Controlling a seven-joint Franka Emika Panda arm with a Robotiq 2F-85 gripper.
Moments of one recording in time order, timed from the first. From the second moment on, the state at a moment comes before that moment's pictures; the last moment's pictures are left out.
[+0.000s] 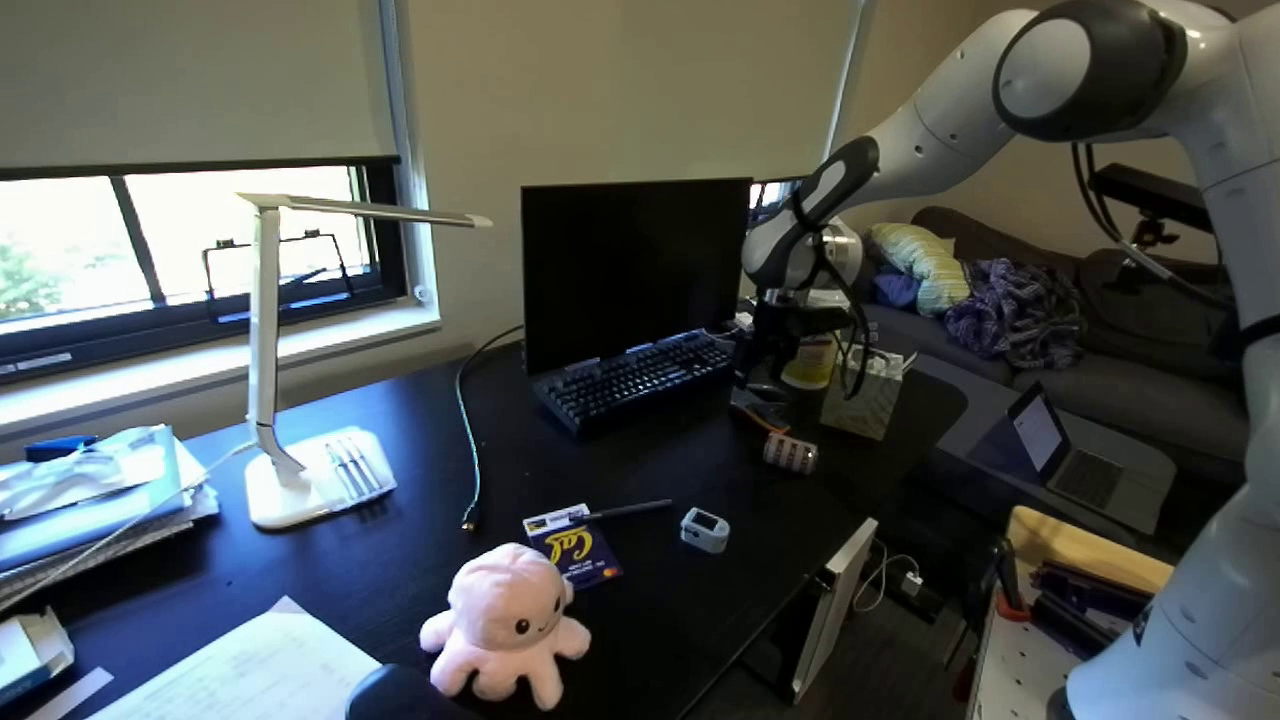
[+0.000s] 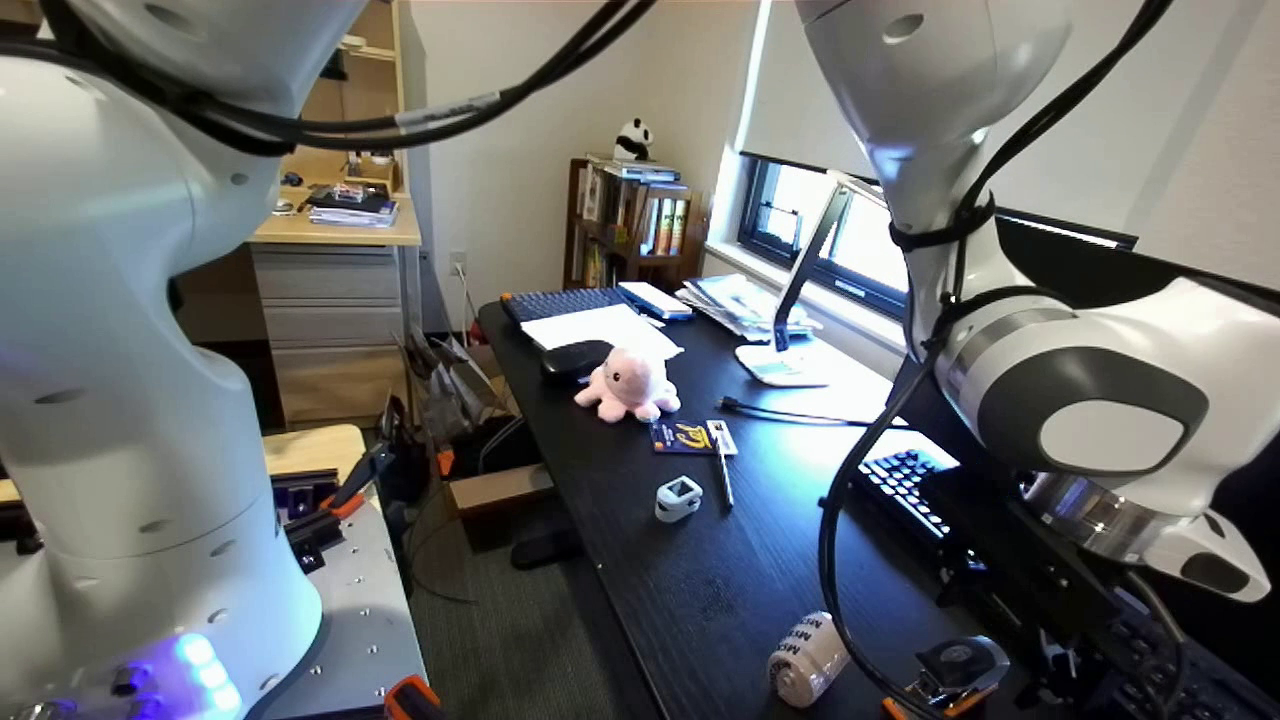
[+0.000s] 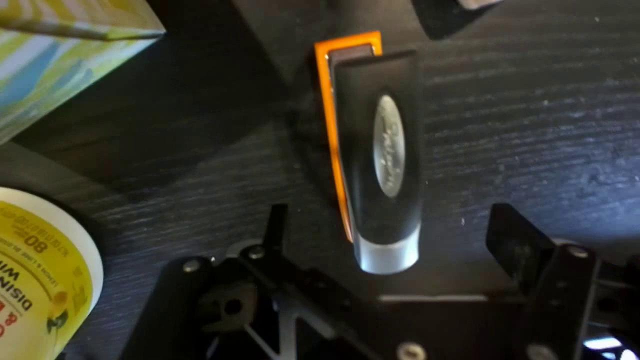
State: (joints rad) arm -0.46 0.64 -0.07 -1.85 0.19 2.47 -0.33
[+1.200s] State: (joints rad) arm -0.06 0.23 -0.05 -1.93 0.13 2.24 0.04
